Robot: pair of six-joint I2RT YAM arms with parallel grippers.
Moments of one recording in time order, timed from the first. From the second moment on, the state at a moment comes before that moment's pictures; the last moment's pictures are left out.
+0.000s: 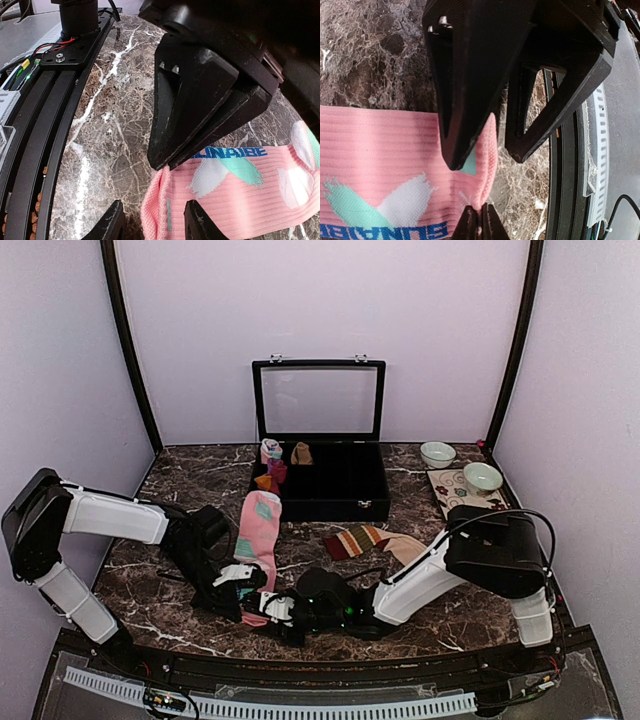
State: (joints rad) left arm -0.63 1.56 0.74 -0.72 0.67 0.83; right arm 1.32 2.15 1.04 0.68 -0.15 -0.21
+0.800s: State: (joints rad) left arm -0.62 1.55 0.75 -0.72 0.63 0.83; right arm 1.34 2.17 1.04 0.71 -0.08 -0.16
